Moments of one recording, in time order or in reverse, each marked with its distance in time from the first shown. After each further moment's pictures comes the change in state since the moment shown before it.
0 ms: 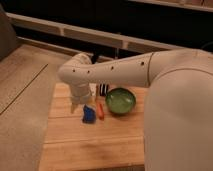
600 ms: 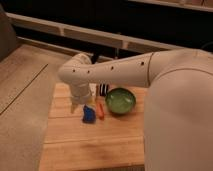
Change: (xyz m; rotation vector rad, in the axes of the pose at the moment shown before) arm 0.000 0.000 0.000 0.000 0.000 0.000
